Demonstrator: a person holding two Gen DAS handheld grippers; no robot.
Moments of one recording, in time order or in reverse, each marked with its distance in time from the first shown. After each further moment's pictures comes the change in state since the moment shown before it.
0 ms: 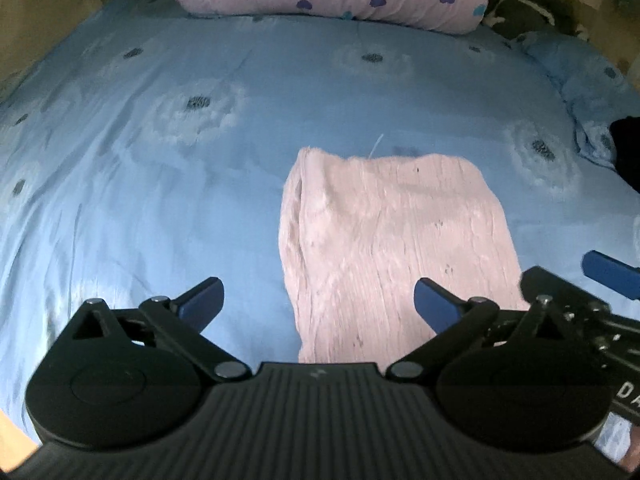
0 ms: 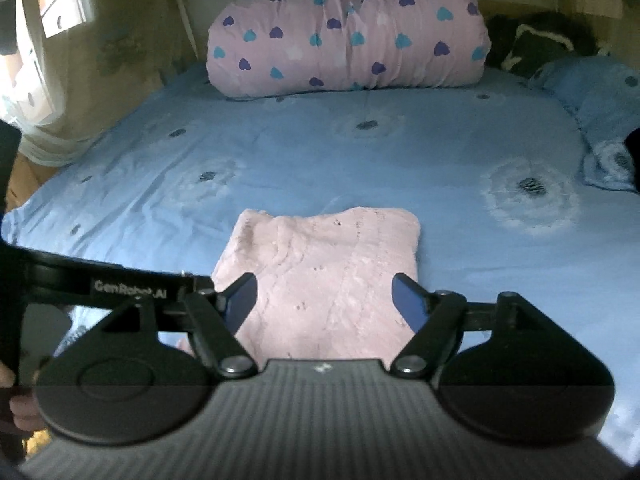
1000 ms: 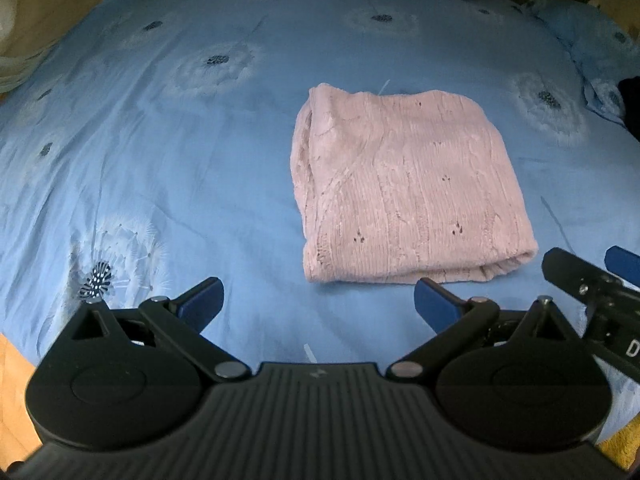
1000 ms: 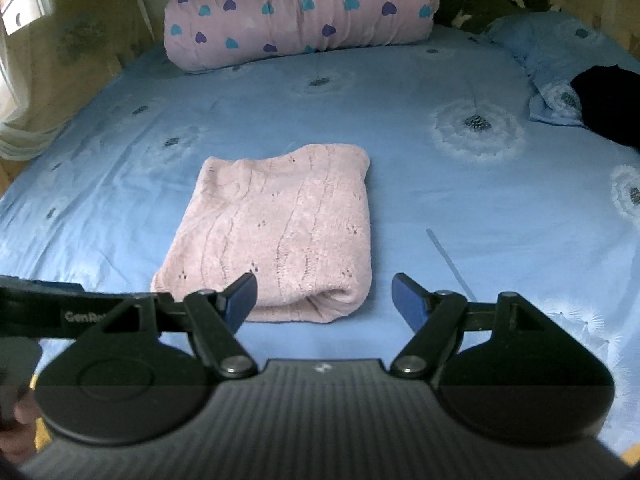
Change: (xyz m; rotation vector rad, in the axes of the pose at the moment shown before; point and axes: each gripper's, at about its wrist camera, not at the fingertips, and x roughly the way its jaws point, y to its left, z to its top) left arm -0.028 -0.015 -0.051 0.017 0.083 0.074; right arm -0.031 -0.007 -0.040 0.078 0.093 -0.096
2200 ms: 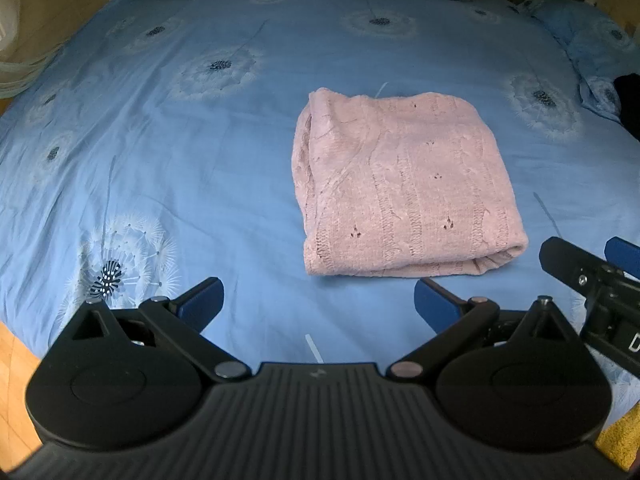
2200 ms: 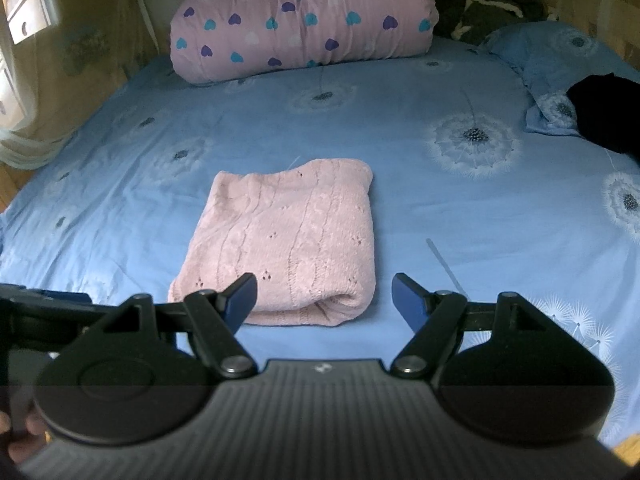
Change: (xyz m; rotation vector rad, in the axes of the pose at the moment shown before) left arm -0.016 -0.005 -0.003 0.007 -0.004 0.012; right arm -0.017 0.002 0.004 0.007 -0.027 0.012
